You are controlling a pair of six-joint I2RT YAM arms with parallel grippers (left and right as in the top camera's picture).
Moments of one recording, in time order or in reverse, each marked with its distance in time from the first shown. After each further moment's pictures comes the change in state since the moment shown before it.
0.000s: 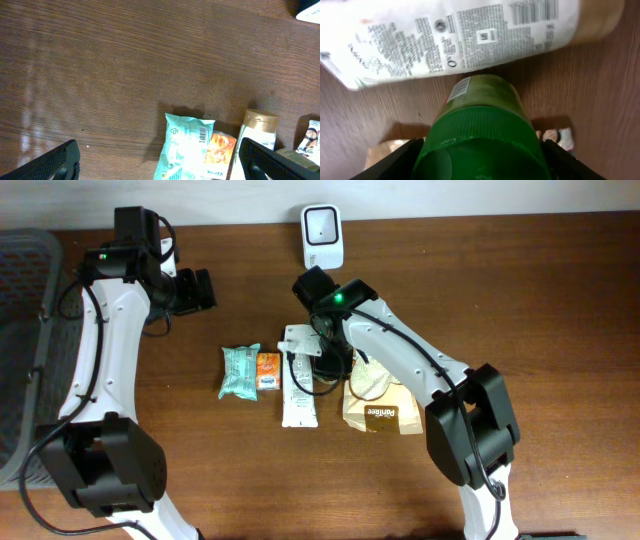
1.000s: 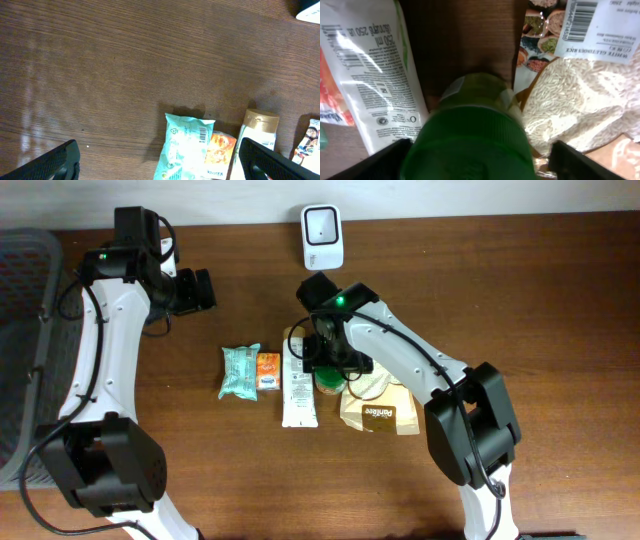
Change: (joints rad) left arm 0.000 0.000 0.000 0.000 0.000 0.000; right arm -0.005 -0.001 -0.042 -0.010 -0.012 1.504
